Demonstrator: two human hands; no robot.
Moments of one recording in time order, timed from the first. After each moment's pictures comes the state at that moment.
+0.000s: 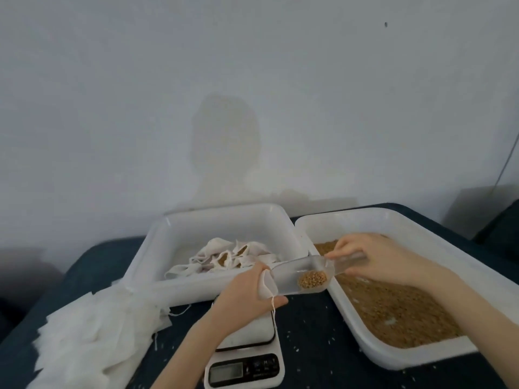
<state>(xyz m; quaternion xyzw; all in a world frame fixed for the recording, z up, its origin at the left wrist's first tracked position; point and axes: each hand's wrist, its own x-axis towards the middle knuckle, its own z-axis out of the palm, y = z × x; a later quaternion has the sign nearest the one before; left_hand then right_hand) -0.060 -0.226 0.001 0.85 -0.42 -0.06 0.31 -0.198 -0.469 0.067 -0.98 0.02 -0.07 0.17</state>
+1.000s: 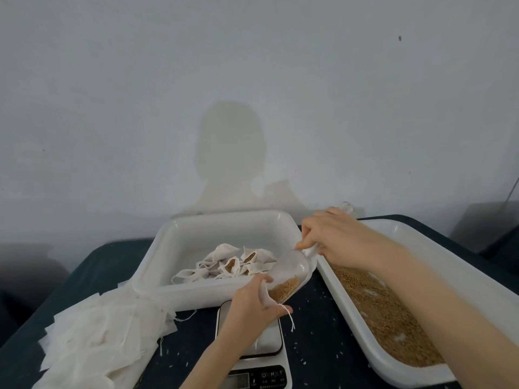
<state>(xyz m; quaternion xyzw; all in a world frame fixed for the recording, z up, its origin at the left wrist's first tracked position) -0.058 -0.226 -0.020 0.84 -0.32 -0.08 0.43 -0.146 -0.398 0.126 -0.99 -0.07 -0.08 -0.13</state>
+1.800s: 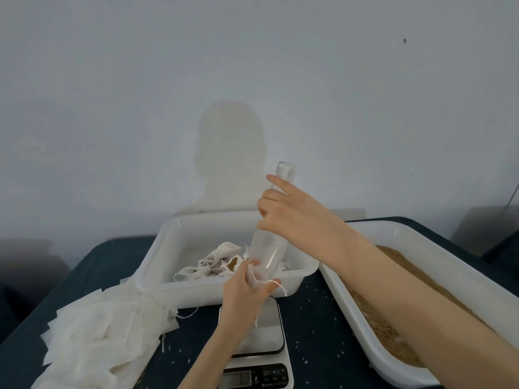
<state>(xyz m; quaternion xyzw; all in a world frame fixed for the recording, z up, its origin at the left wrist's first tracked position) -0.050 -0.224 -0.014 0.78 -0.24 -0.01 0.57 -0.119 -0.329 0.158 -0.91 -0.12 -0.18 -0.35</state>
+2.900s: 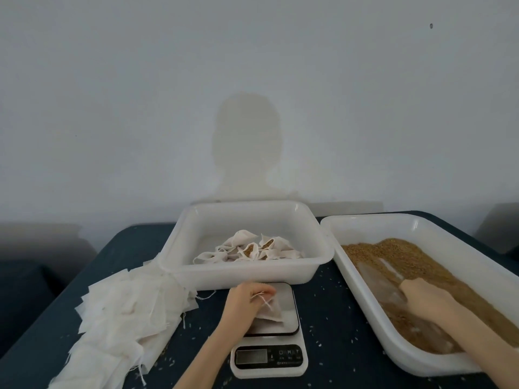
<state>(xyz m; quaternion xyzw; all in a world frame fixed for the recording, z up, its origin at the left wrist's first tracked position) -0.041 -0.188 -0.056 0.83 -0.31 -0.09 0.45 -0.203 -0.496 -0.016 -0.94 0.32 0.14 -0.06</state>
